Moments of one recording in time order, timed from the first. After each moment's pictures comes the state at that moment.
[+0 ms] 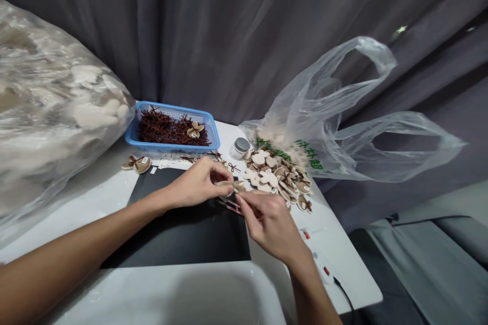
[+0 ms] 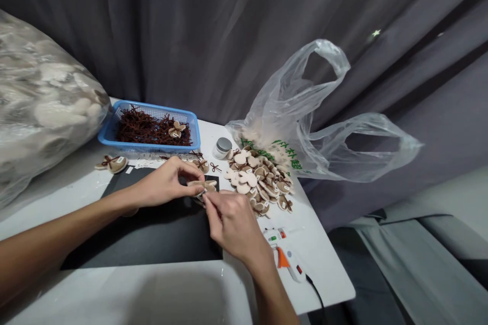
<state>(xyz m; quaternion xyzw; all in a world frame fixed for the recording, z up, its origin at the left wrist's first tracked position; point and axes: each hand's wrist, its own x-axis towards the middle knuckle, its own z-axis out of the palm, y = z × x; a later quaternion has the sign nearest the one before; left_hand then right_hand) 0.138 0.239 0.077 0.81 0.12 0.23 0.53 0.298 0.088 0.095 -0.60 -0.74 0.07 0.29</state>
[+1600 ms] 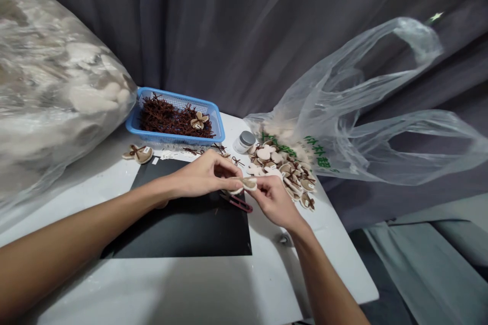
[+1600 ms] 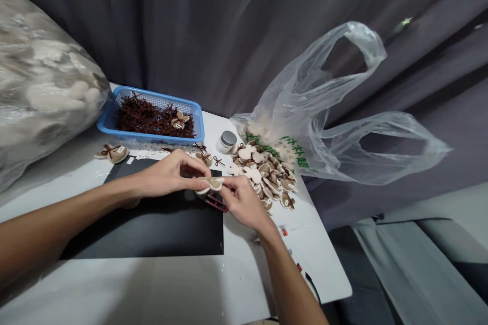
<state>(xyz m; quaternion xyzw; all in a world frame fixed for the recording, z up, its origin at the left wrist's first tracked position) 0.139 0.243 0.073 0.74 0.11 0.18 0.64 0.332 0.117 0.079 -0.62 -0.65 0.29 0.32</state>
